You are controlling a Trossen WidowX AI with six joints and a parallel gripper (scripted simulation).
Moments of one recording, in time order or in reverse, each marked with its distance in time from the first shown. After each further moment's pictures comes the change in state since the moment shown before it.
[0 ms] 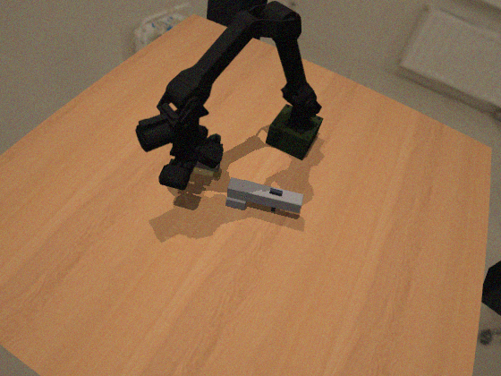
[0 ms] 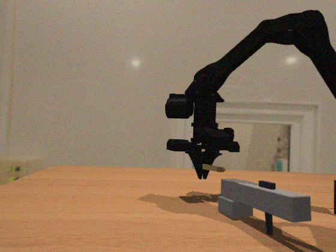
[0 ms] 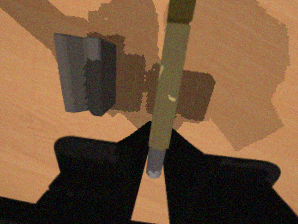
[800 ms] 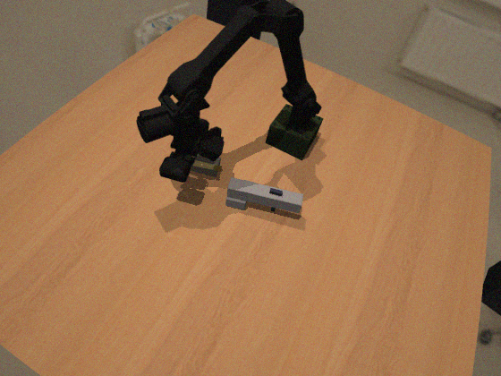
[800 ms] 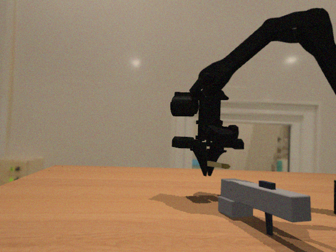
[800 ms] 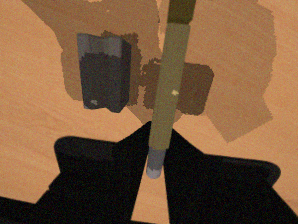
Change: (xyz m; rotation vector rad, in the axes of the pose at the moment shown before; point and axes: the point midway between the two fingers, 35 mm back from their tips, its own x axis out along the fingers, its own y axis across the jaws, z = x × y) arm -0.007 0.016 -0.003 0.008 -0.001 0.003
